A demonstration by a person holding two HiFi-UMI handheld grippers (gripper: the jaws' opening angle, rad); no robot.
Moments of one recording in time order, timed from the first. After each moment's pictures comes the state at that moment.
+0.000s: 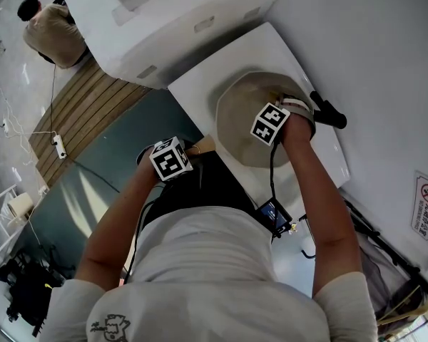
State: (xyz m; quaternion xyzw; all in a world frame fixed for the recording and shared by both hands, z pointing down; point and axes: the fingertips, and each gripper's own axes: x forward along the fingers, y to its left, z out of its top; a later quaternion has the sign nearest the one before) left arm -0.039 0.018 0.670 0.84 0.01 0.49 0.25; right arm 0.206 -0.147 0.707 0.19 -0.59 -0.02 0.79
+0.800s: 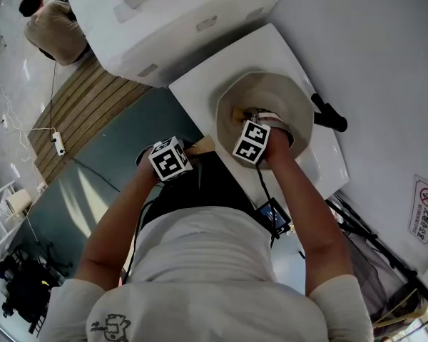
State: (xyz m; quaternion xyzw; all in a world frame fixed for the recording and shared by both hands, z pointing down) left arm -0.040 0.019 0.670 0.83 0.00 0.48 0.27; right arm 0.091 -0.089 0.720 0.13 -0.73 0.01 0.67
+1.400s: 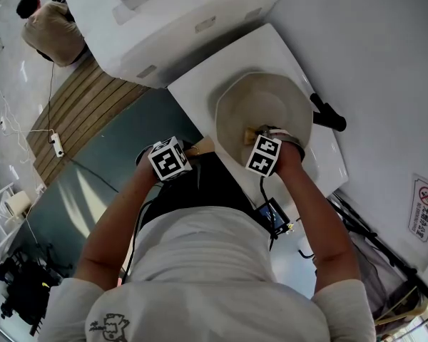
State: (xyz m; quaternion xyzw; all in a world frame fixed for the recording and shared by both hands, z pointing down) left arm -0.038 0.020 0.667 0.83 0.01 0.47 0.28; right arm 0.136 -0.023 0.717 0.06 -0.71 0.08 0.70
